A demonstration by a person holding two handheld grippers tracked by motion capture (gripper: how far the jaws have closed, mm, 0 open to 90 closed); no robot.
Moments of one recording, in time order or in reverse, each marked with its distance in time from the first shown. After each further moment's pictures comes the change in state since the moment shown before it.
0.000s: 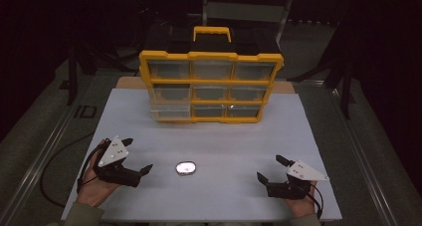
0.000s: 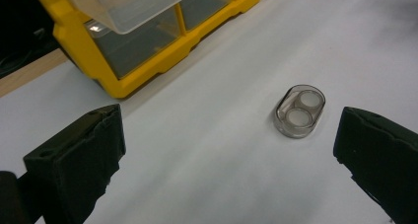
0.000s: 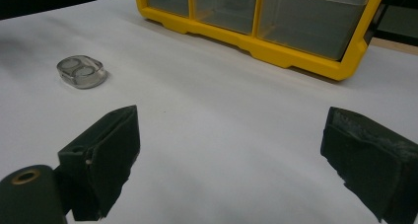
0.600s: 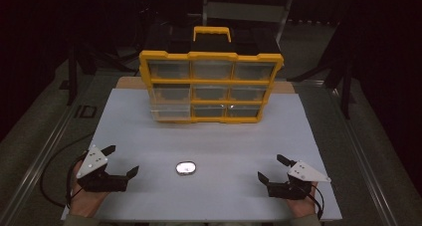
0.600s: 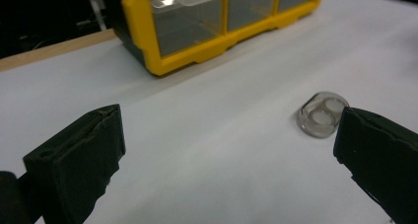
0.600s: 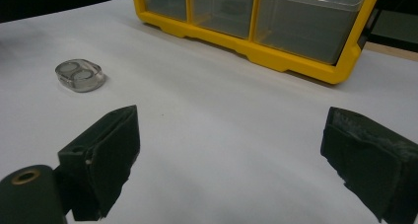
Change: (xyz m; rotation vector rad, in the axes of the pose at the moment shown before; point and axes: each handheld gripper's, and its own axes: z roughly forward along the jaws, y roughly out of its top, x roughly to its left) left arm 0.003 -0.038 -0.021 -0.083 0.100 -0.166; right arm 0.000 0.001 -0.002 -0.015 -0.014 -0.005
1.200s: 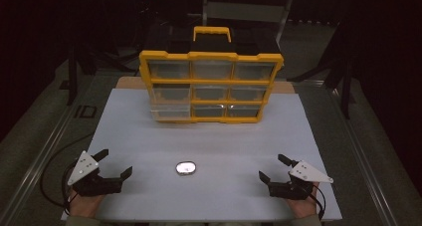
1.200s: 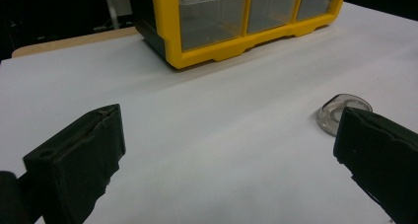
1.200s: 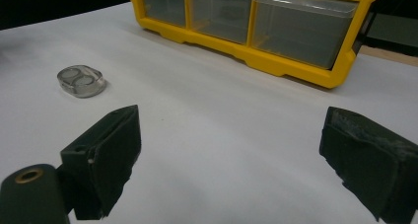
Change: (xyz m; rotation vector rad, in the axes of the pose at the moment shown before) left arm 0.012 -0.033 -0.005 -0.092 0.056 -0.086; right arm 0.000 0.002 -0.004 -0.015 -0.004 0.004
